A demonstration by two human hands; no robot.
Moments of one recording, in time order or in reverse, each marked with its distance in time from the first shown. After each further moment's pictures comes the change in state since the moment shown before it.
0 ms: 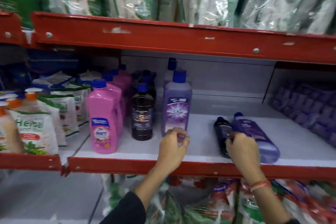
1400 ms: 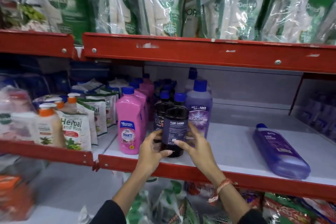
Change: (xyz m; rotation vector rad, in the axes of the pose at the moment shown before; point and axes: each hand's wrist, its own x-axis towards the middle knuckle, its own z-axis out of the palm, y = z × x) left_hand -0.018 -0.041 -0.093 -0.284 0.163 -0.061; right_hand -0.036 -0.112 0.056 0.917 -0.407 -0.414
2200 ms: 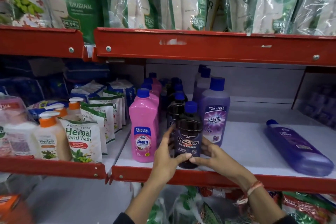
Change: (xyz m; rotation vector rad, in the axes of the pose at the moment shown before) left_hand 0.008 -0.008 -0.021 -0.086 -0.186 -0.026; right_hand 0.004 0.009 0.009 0.104 -0.331 0.169
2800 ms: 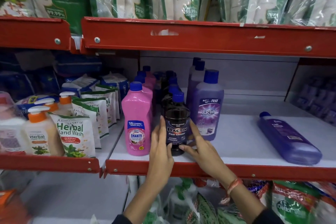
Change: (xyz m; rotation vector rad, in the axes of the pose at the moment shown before) left_hand -0.014 -0.006 0.011 0.474 0.206 0.296; right_hand -0.002 -0.005 0.026 -0.401 0.253 -0.085
